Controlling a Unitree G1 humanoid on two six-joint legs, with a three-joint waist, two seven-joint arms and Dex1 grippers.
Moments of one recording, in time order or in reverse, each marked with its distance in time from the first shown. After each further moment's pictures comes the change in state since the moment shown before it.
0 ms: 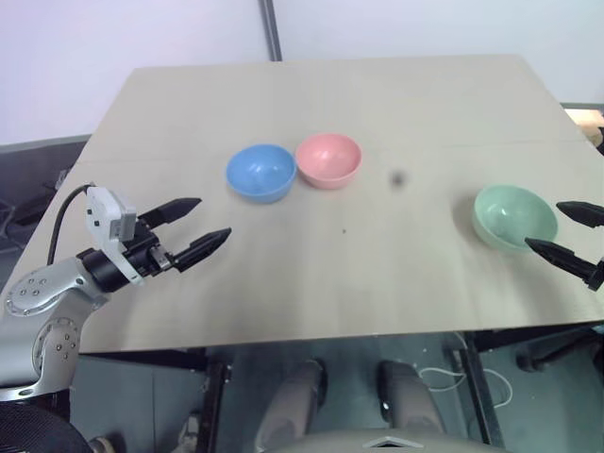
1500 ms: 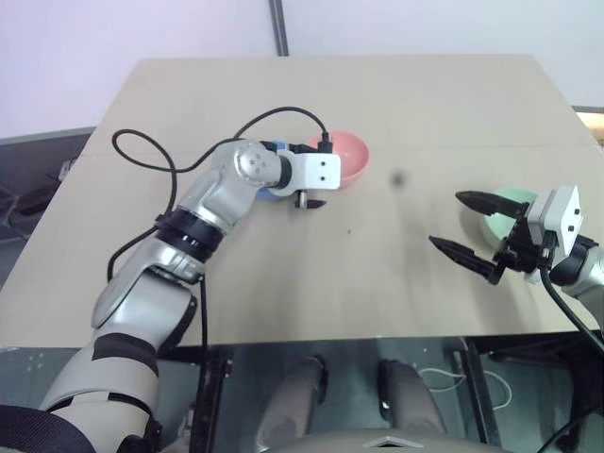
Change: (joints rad) left arm -1.087 -0.253 -1.020 0.796 1.010 -0.409 -0.001; right arm -0.127 0.203 0.308 -0.339 -0.022 0.030 -0.207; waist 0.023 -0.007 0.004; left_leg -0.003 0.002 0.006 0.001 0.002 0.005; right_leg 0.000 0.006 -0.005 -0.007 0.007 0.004
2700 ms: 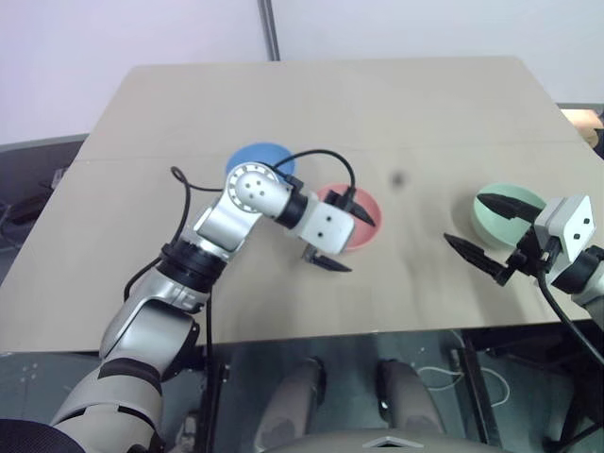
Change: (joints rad) left arm 0.215 0.024 0.150 -0.384 -0.331 -0.167 -0.480; right arm 0.048 0.010 -0.028 0.015 -0.092 -0.025 -0.071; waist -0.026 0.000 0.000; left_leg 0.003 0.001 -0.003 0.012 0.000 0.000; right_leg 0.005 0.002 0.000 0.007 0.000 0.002
